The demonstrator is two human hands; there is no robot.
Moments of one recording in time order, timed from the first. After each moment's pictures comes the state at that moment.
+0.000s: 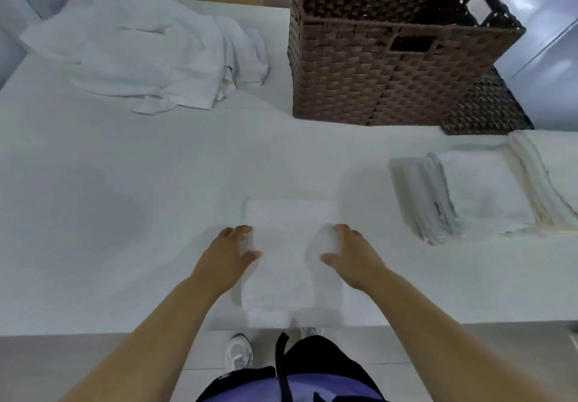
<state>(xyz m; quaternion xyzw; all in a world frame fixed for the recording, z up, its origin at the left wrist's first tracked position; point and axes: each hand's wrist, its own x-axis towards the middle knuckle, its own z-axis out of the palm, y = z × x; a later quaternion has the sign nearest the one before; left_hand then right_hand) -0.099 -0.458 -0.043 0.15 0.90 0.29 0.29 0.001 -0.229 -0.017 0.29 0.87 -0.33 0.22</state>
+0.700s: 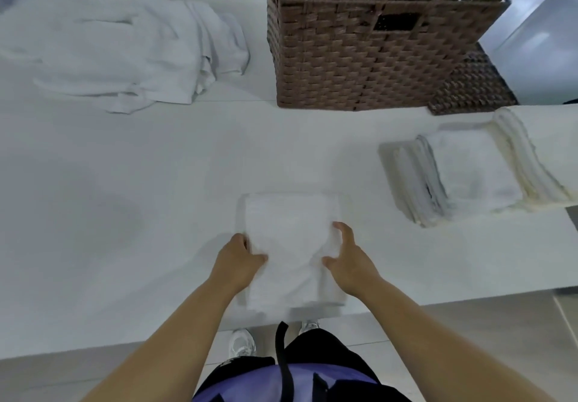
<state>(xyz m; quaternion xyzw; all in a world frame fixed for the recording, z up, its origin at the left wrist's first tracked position) -0.088 -0.427 -0.050 0.01 0.86 0.33 0.38 0.024 -0.238 -0.046 0.39 0.81 -0.38 0.22</state>
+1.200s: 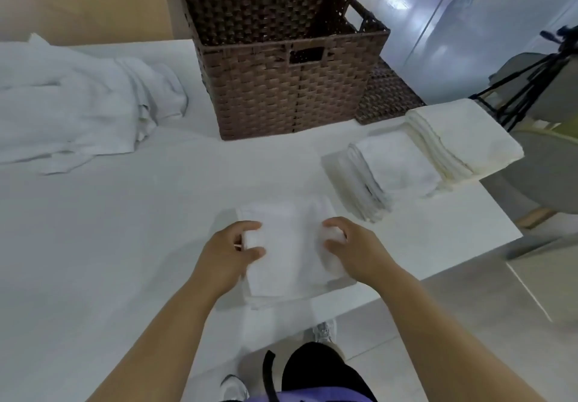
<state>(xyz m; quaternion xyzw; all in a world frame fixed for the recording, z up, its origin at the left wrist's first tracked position) -0.095 -0.385 0.022 0.19 0.78 0.47 0.37 0.056 -0.191 0.025 0.39 0.83 -0.39 0.06</state>
